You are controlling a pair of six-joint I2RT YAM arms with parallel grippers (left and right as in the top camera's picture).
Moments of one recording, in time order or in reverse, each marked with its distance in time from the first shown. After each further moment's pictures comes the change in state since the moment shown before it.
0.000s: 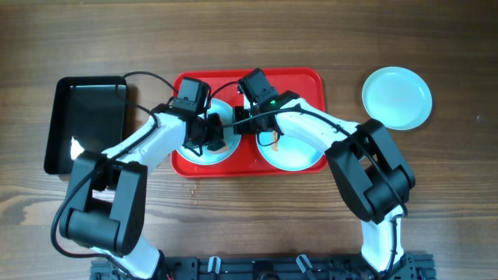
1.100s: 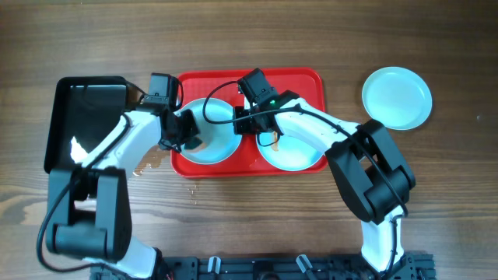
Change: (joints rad) left arm 0.158 -0.067 0.004 -0.089 -0.005 -0.014; right arm 0.002 -0.002 0.003 -0.010 0.012 0.011
